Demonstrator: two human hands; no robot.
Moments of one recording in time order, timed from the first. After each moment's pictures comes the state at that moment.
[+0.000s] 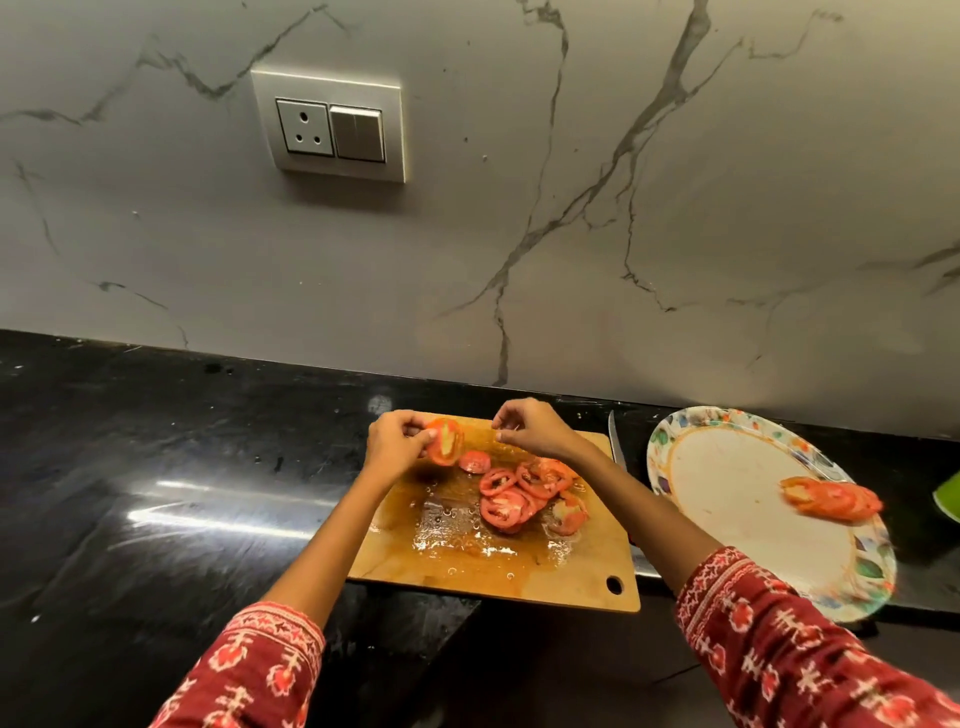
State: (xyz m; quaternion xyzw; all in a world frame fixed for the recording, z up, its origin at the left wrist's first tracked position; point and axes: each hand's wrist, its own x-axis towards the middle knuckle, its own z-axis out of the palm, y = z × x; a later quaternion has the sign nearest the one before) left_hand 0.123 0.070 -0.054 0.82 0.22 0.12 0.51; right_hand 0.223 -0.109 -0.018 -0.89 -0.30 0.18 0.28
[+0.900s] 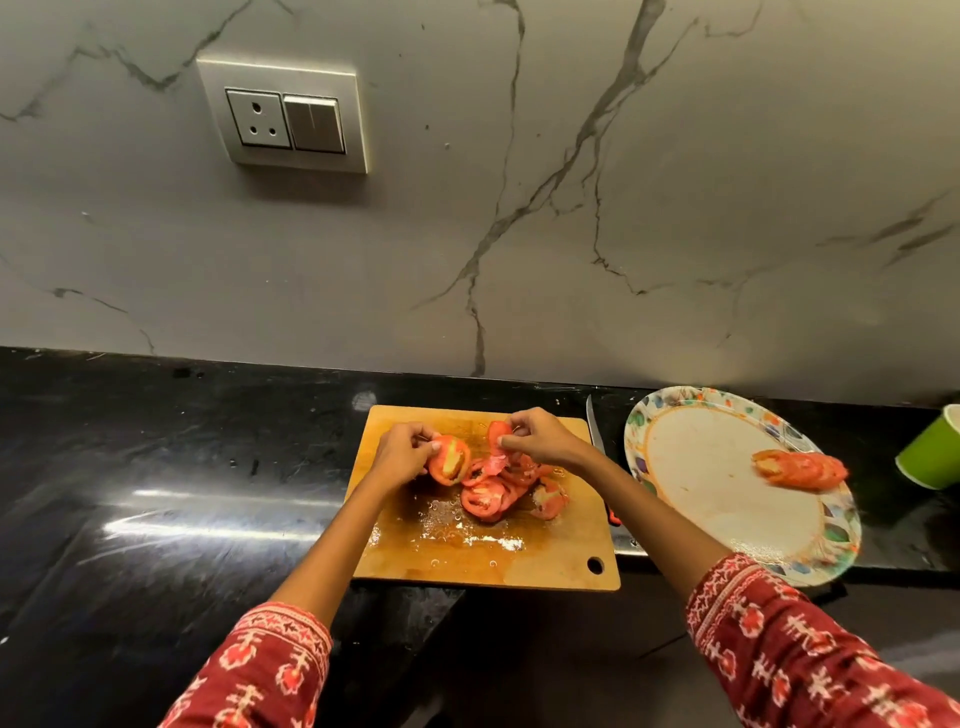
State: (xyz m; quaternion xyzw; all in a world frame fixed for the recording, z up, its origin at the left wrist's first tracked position) left_hand 0.133 0.046 -0.070 0.85 0.18 0.01 0.49; right_hand 0.213 -0.148 -0.026 -0.86 -0.24 0.25 0.36
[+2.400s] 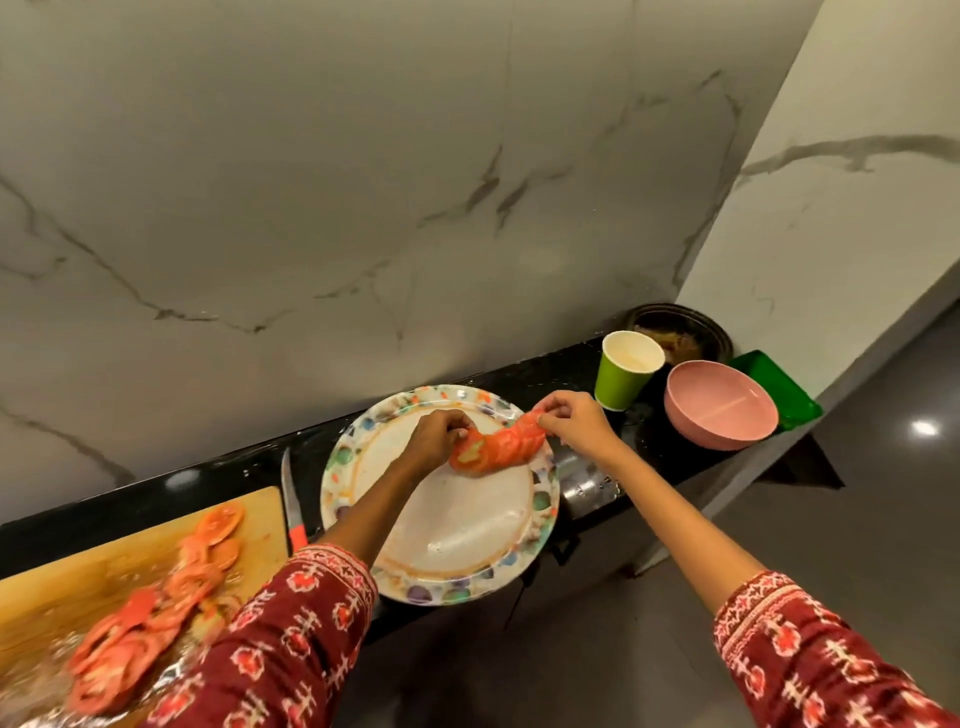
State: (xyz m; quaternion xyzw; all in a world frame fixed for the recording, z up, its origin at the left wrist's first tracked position) left_hand 0.331 -0.344 -0.064 0.90 -0.12 -0.11 0.40; right_hand 0.294 -0.552 -0.024 -0.88 0.06 0.02 0.48
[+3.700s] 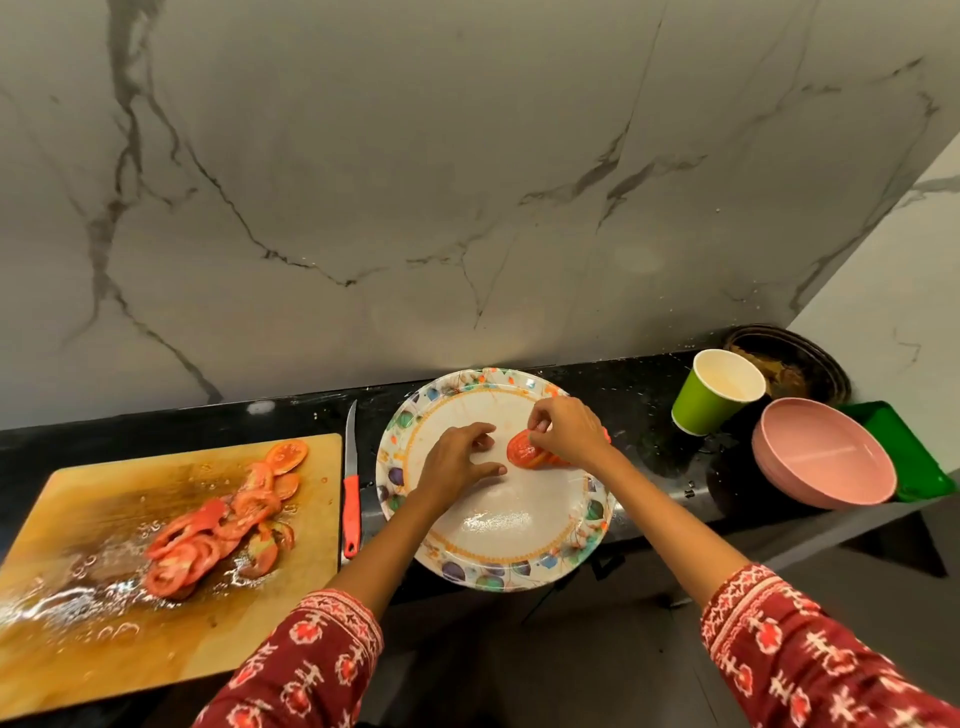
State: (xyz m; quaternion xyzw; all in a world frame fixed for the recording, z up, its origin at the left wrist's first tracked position) left_hand 0.281 -0.309 -0.097 0.91 -0.05 -0.02 0.41; right_hand 0.325 -0.480 -0.043 -0.97 -0.11 0.08 0.22
